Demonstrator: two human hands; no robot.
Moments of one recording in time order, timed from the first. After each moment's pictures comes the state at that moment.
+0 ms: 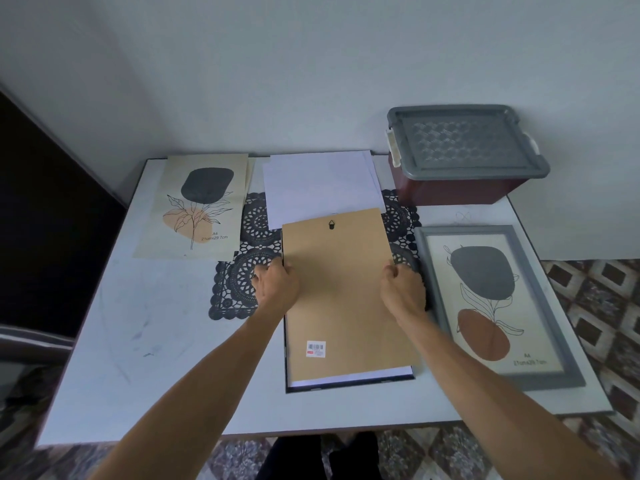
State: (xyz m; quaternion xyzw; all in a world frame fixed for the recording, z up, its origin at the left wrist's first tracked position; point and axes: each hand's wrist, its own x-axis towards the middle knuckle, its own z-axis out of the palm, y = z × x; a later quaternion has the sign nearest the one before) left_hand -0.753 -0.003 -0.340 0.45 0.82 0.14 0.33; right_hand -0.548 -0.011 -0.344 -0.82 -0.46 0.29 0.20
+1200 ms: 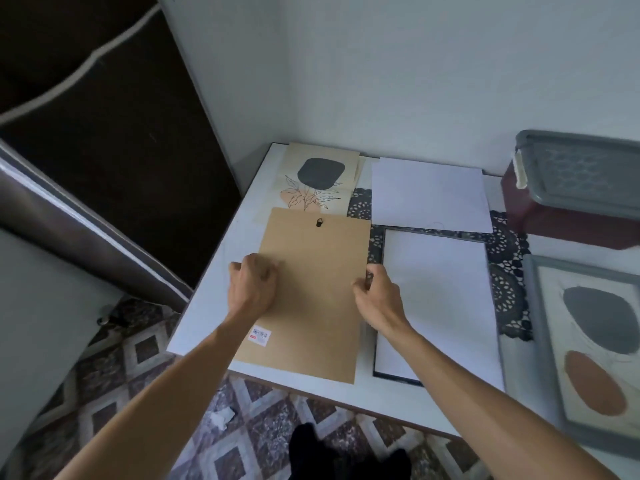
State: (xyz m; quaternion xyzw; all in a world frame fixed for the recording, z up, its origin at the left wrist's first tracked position) left_hand -0.944 -0.107 -0.313 0.36 0.86 0.26 0.25; right_hand -0.725 -0.060 -0.320 -0.63 -0.62 0.43 0.18
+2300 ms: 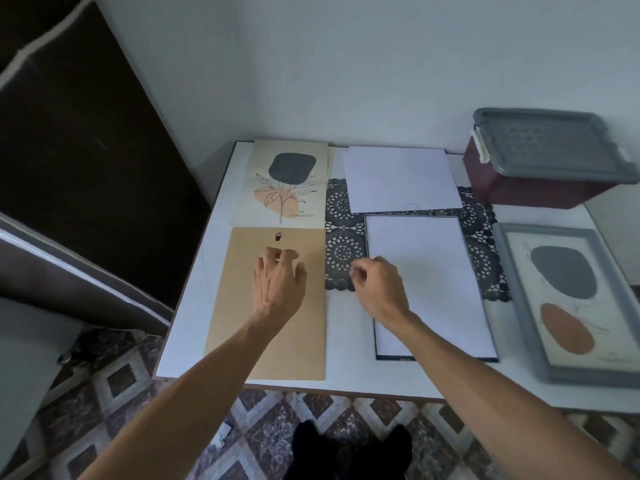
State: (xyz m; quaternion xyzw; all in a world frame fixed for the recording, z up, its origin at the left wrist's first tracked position) left_hand -0.916 -0.090 -0.333 0.59 0.77 0.20 0.14; right_hand -0.729 -0.069 -0.325 -0.63 -0.70 0.26 0.19
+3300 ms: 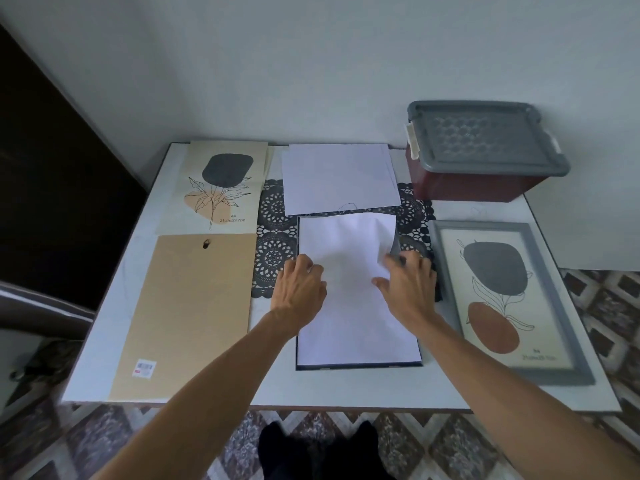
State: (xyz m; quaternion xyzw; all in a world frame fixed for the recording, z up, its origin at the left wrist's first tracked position) left_hand -0.755 -0.053 -0.351 0.74 0.66 0.06 0.12; right_hand -0.546 -0.038 -0.350 -0.71 -0.70 0.05 0.06
